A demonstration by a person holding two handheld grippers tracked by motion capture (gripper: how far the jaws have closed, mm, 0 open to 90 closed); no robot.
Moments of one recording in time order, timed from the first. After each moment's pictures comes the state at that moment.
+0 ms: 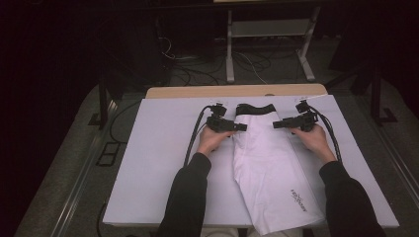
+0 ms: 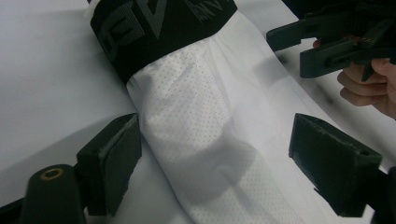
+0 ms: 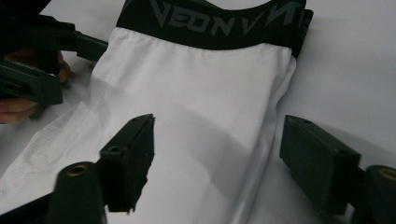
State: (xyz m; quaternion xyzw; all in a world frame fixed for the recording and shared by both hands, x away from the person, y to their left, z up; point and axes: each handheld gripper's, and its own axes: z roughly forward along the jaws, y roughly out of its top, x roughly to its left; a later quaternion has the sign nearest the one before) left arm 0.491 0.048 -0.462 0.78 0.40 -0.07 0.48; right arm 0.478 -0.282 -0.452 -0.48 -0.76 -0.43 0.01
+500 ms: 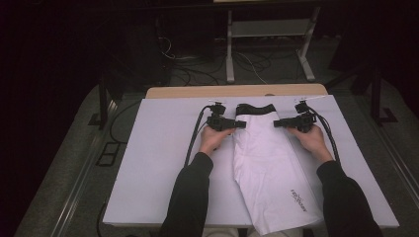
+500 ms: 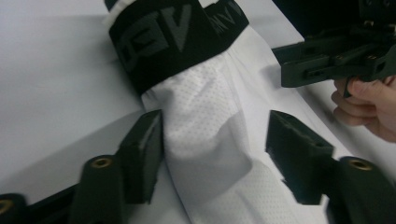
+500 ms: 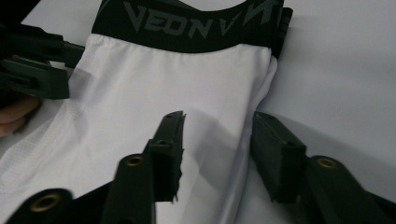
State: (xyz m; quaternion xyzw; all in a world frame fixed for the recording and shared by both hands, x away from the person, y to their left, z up) left arm 0.500 0.049 -0.469 0.76 0.43 -0.08 0.49; right arm 0.484 -0.282 -0.461 -0.51 -0.75 -0.43 0.00
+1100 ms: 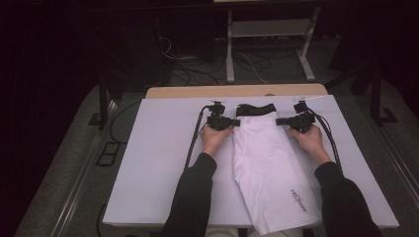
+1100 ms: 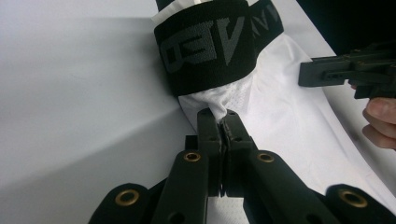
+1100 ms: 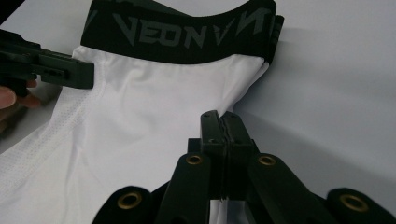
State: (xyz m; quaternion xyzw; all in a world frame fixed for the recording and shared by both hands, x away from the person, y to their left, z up) left arm 0.499 0.047 -0.466 0.75 0.46 -0.05 0.47; right arm 0.477 -0.274 -0.454 -0.51 -0.75 -0.42 -0.04
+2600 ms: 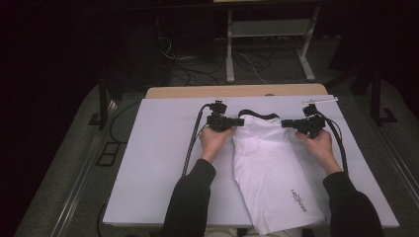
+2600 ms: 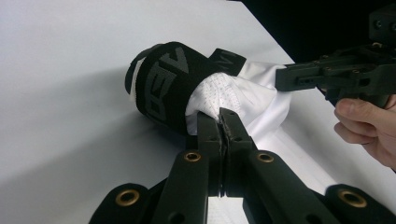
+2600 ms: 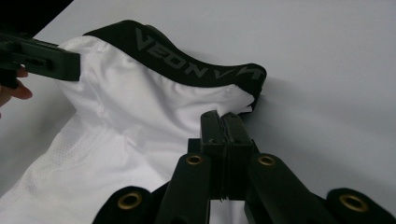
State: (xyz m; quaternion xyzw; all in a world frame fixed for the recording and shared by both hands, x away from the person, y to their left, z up) left arm 0.460 0.044 -0.424 0.75 0.43 -0.05 0.50; right arm 0.437 -0.283 -0.429 -0.50 -0.74 -0.45 -0.06
